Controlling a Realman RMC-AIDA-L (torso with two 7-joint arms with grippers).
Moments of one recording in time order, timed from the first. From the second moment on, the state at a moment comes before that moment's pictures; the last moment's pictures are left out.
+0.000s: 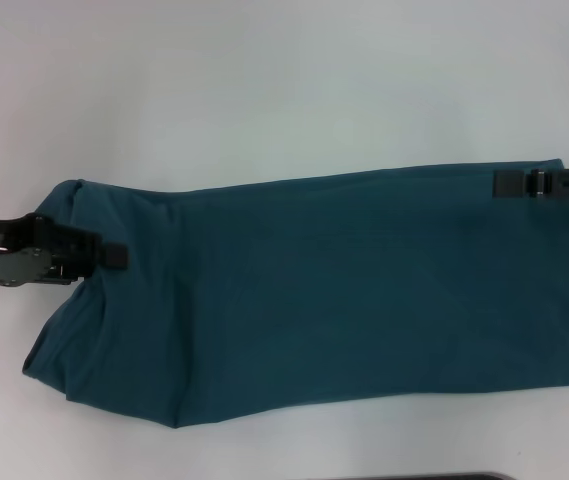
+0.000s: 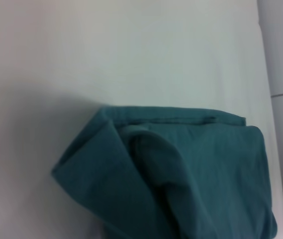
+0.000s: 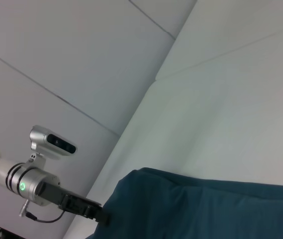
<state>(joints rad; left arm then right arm) -0.57 -1.99 -2.60 -0.73 -0.70 1.83 -2.47 0.48 1.94 -0.46 -0.62 -2.18 -1.85 1.99</state>
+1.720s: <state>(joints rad) -0.52 -1.89 -2.63 -0.91 -0.51 1.78 -2.59 0.50 1.94 -0.46 -0.63 -2.18 -1.83 2.01</state>
